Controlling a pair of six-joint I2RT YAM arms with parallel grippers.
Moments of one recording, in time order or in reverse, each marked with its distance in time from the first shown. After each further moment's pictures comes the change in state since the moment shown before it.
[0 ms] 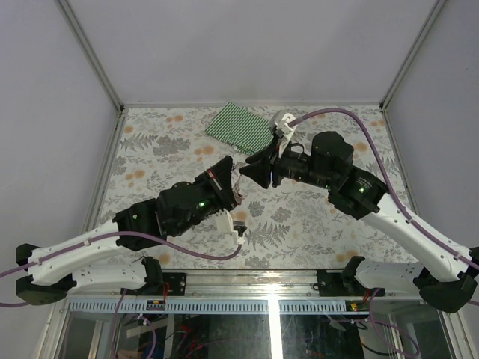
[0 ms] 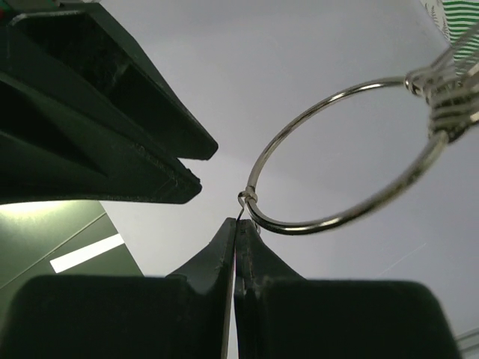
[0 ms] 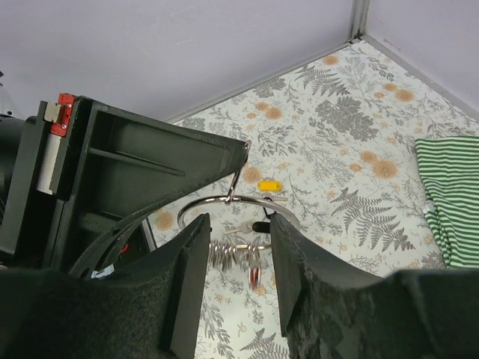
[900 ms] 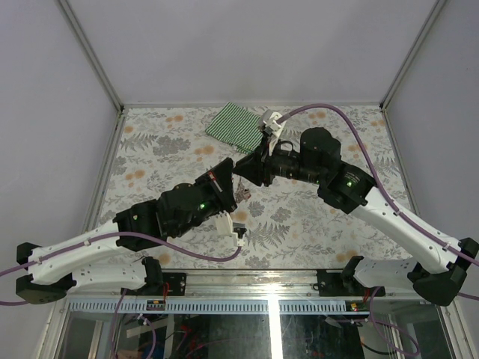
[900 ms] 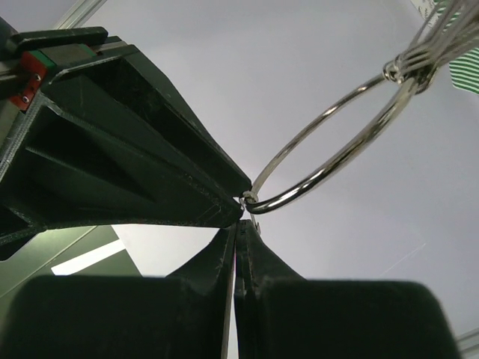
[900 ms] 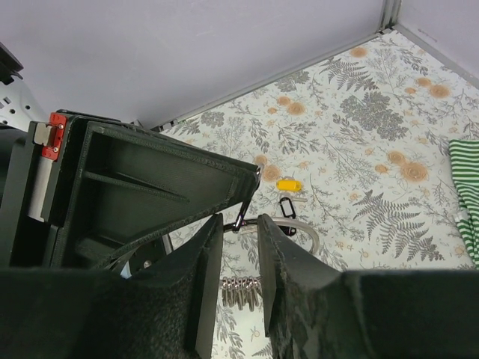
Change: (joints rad) left arm -0.017 0.005 0.000 -0.020 -0.008 0.000; right arm 0.000 0.072 0.018 0.030 -0.079 0.024
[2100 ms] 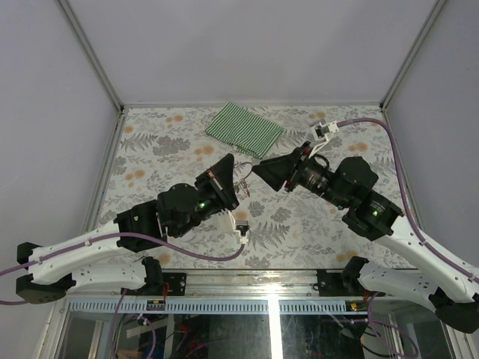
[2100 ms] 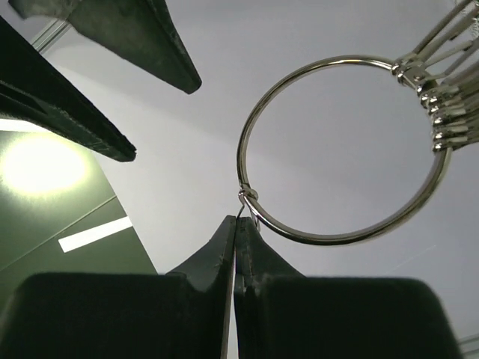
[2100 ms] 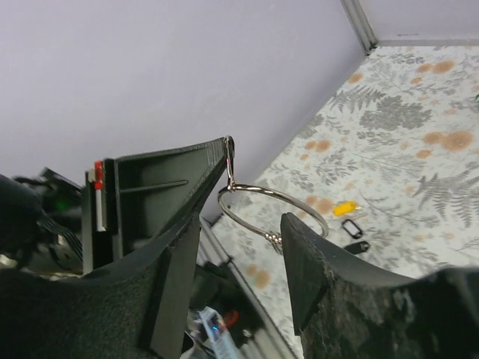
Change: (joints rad) left arm -0.008 -0.005 -0.011 0.082 -0.013 0.006; right arm -0.002 -0.274 -0.263 0.185 0.232 0.449
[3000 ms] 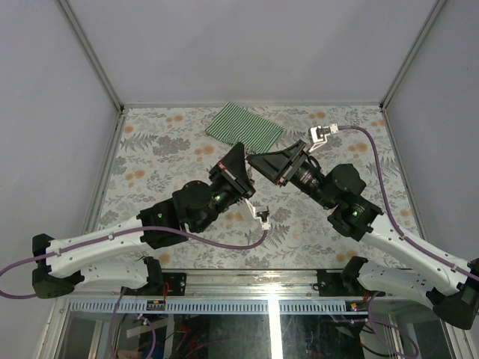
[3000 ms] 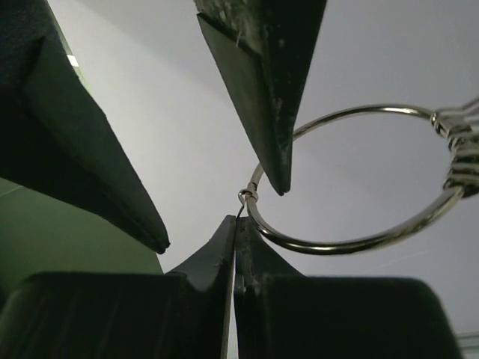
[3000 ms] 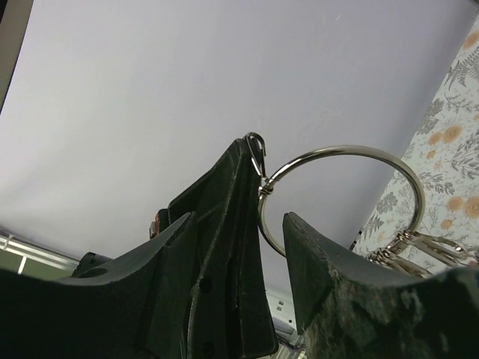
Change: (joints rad) left arm 0.000 0.114 -0.022 0.310 -0.088 -0.043; right arm 0.000 0.027 -0.177 0.373 0.070 0.596
